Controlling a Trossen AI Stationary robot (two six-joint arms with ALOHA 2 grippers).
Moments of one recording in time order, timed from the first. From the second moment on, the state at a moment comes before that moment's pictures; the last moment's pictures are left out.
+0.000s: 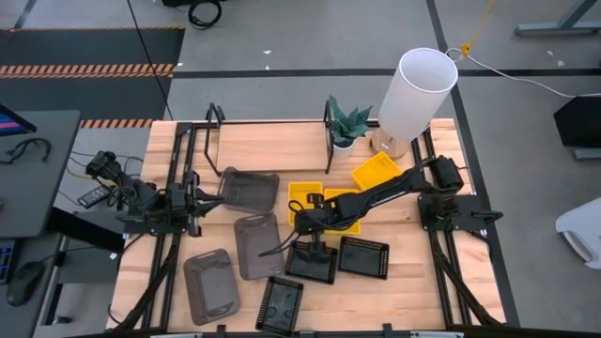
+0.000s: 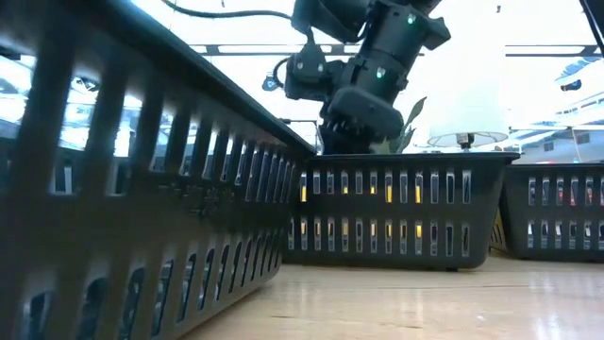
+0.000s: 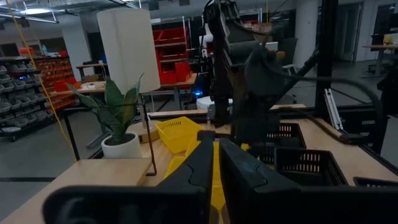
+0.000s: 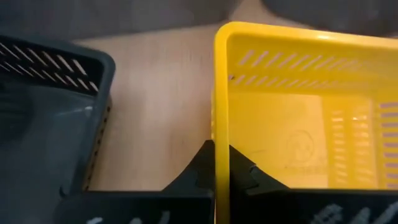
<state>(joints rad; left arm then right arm) -0.62 0.07 0.14 0.03 -0.76 0.14 0.18 1.95 1.31 -0.44 0.20 0.11</state>
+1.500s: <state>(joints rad) -0.62 0.07 0.14 0.03 -0.76 0.14 0.35 1.60 1.31 -0.80 0.32 0.30</state>
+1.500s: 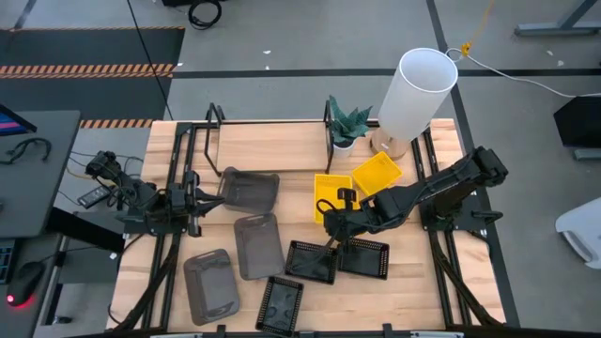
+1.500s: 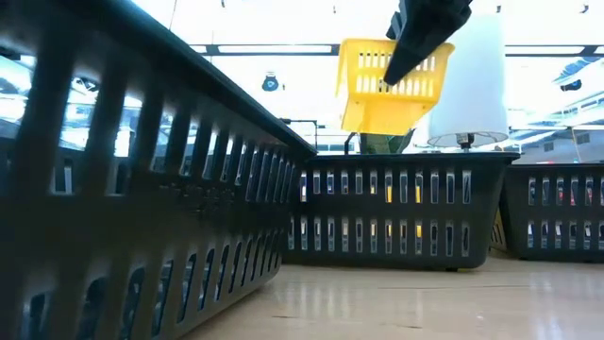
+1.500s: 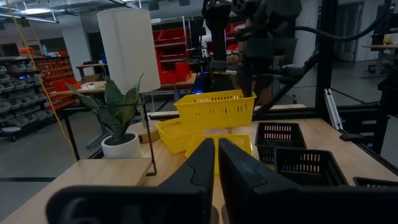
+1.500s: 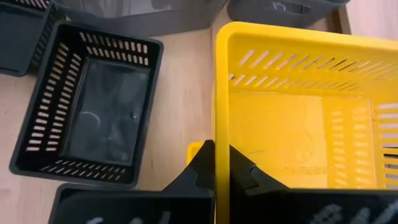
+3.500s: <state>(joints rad) -0.62 0.07 0.14 0.03 -0.76 0.14 0.39 1.60 0.97 -0.55 0.32 0.45</state>
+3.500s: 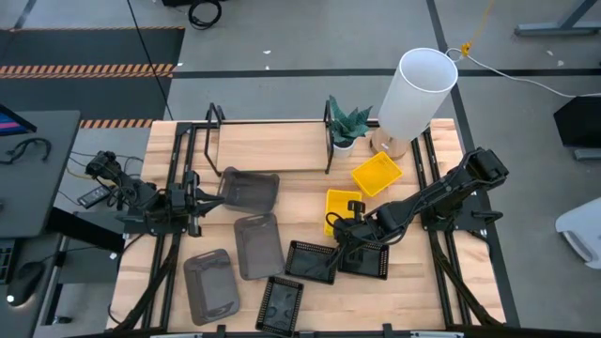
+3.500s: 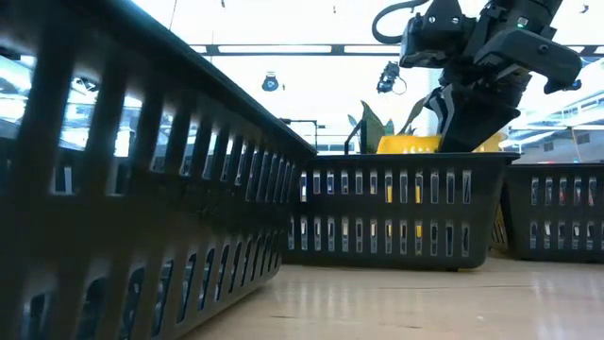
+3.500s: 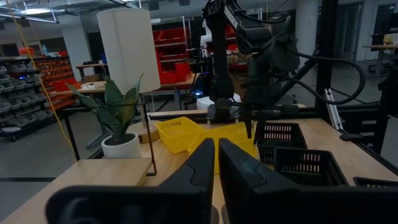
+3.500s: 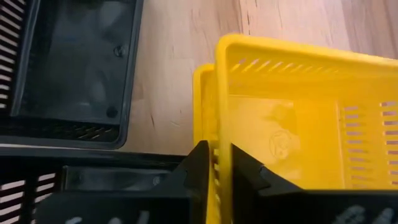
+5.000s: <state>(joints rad) -0.62 0.07 0.14 0.03 -0.76 0.14 -0.04 1.48 1.04 -1.02 0.32 0.54</state>
